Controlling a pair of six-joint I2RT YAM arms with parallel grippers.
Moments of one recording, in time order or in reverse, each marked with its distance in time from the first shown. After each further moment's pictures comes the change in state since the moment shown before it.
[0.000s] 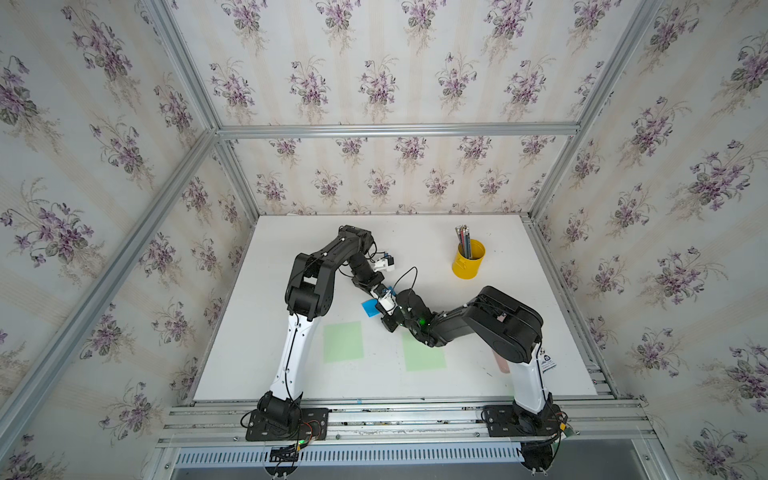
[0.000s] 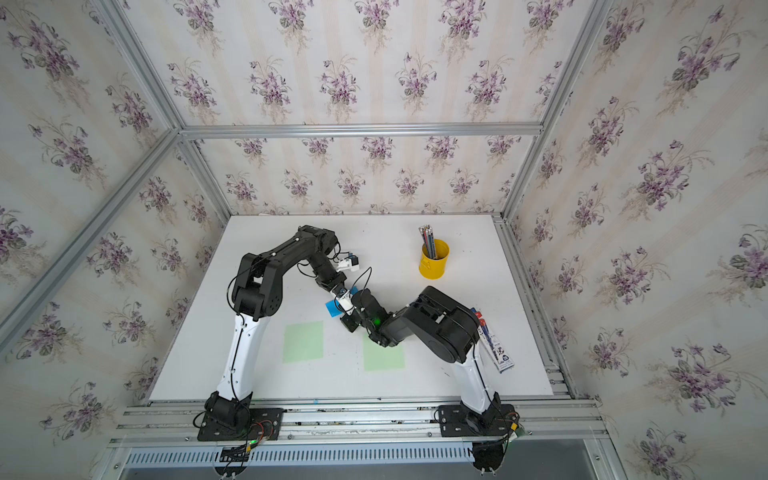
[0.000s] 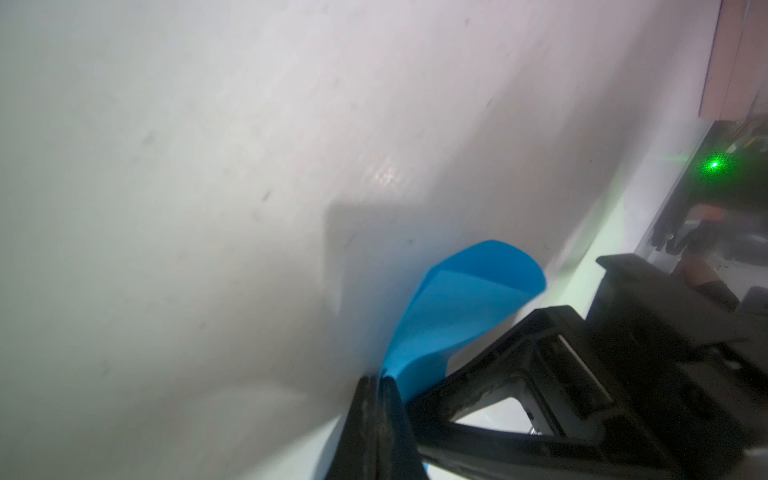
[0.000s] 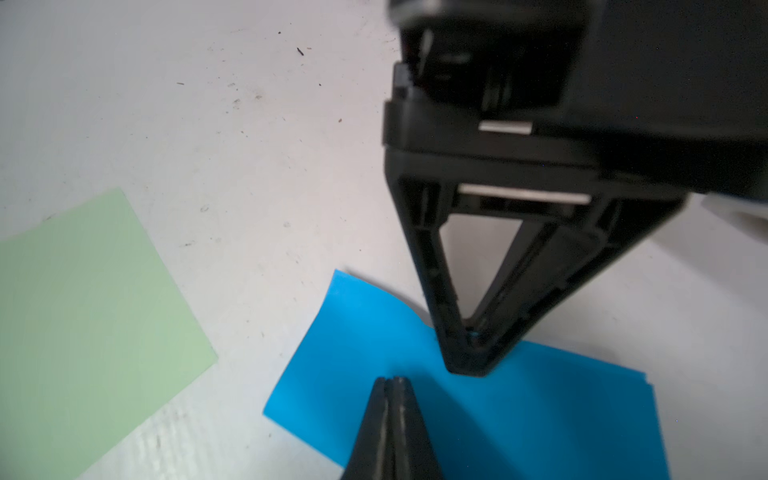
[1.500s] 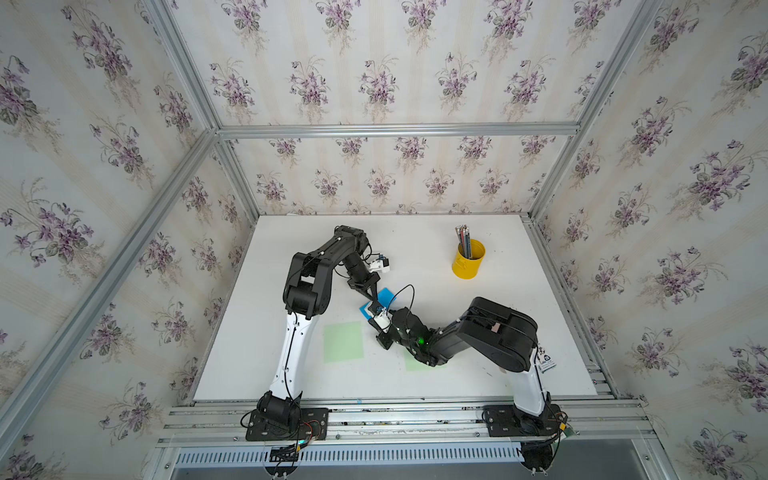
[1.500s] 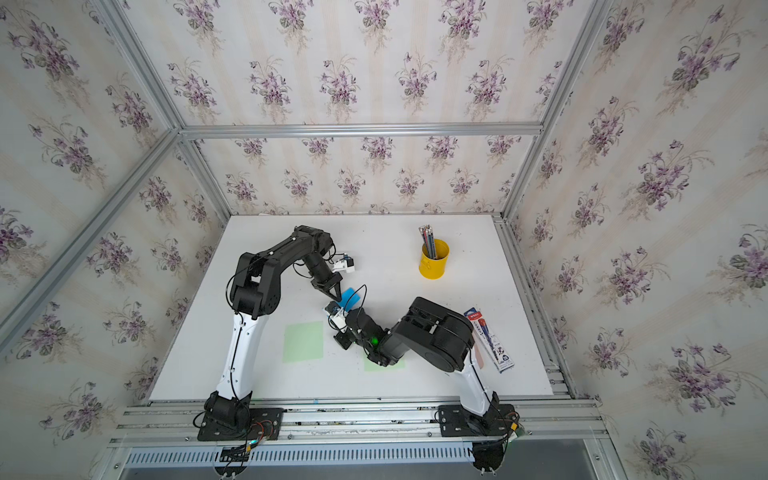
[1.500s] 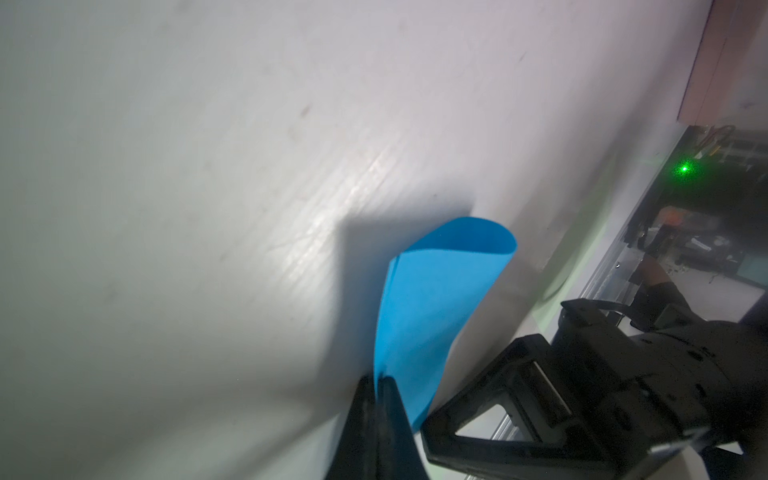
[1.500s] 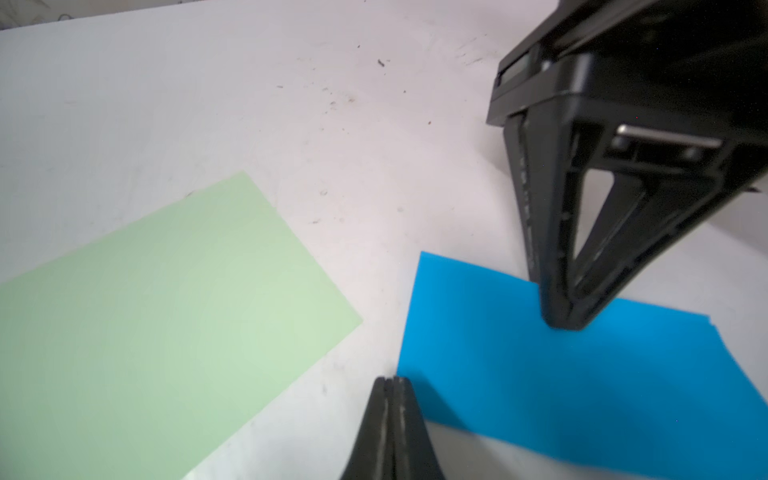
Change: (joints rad) left arm 0.026 0.006 -0.008 -0.048 0.018 -0.029; right arm 0.131 -0.039 -0.123 0.113 0.043 0.039
